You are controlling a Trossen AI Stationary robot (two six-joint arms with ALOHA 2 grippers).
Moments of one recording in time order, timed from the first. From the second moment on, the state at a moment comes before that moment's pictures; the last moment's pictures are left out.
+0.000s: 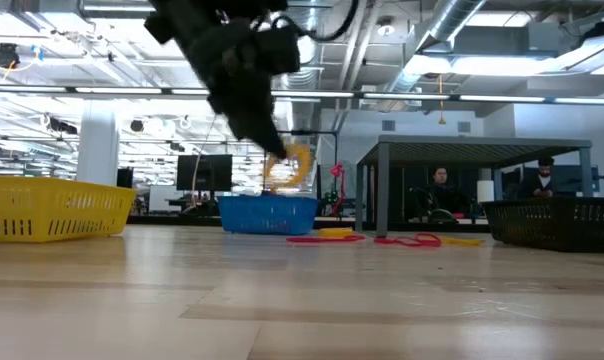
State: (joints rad) left arm -0.05 1.66 1.05 -0.29 0.04 -0.12; right arm 0.39 1.43 1.60 -0.44 0.42 0.60
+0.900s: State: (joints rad) left arm 0.43 1.58 1.05 -0.30 0.08 -0.32; right arm 0.39 1.43 1.60 -0.41 0.42 0.59
